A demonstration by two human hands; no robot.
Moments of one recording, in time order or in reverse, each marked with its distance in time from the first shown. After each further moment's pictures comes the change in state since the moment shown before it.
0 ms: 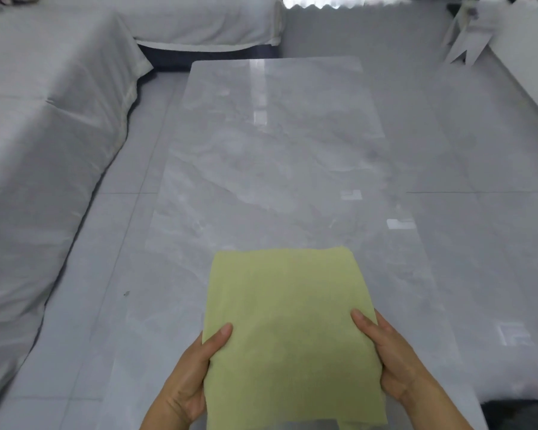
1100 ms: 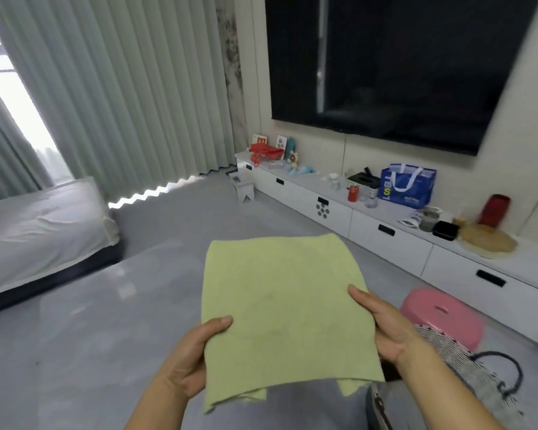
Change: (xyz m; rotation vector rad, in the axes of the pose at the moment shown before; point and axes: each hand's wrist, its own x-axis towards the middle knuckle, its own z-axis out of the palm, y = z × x) left_hand -0.264 0.042 0.308 0.564 -0.719 0.001; right_hand -0.401 -0.153 -0.071 0.418 0.009 -0.643
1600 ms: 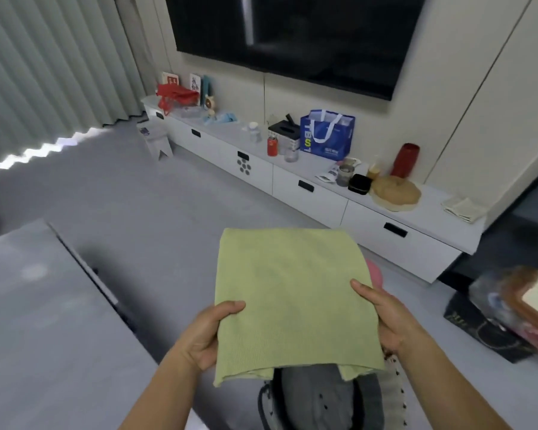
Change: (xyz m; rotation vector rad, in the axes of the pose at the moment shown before) left_hand 0.259 -0.137 0.193 0.063 -0.041 -0.285; right_hand -0.015 -0.131 -0.293 -0.019 0.363 0.015
